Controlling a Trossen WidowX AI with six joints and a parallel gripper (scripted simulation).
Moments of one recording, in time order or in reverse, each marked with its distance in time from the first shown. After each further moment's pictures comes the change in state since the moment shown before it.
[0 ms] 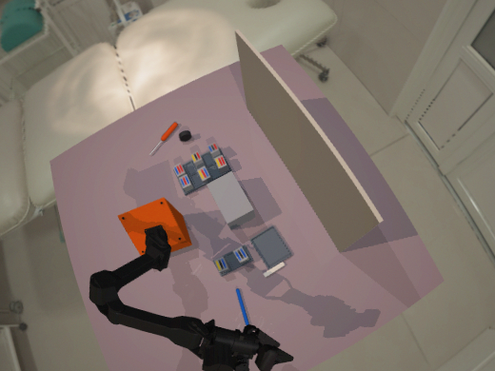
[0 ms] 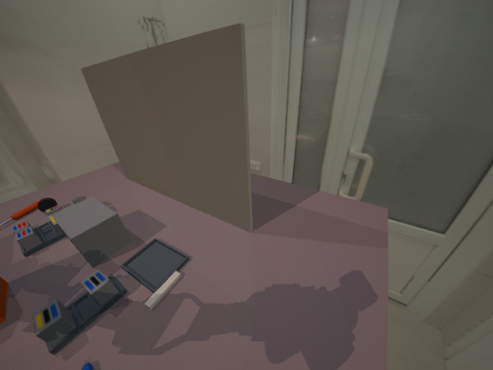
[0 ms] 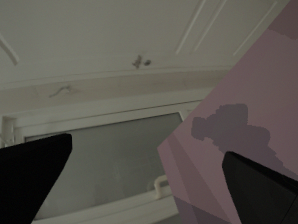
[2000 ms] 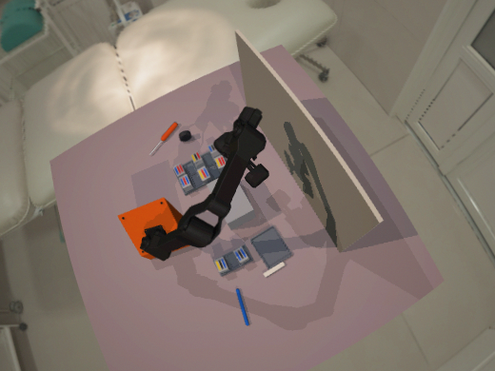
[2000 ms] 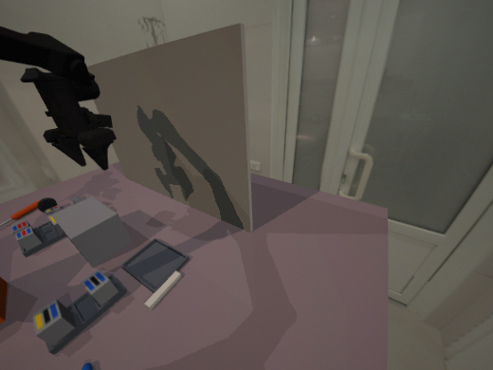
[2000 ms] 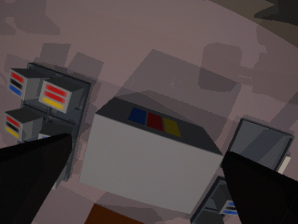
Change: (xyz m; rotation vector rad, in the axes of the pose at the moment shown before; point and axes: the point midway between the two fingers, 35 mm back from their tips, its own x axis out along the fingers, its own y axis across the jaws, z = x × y) arm -0.198 -0.218 -0.464 -2.295 1.474 -0.510
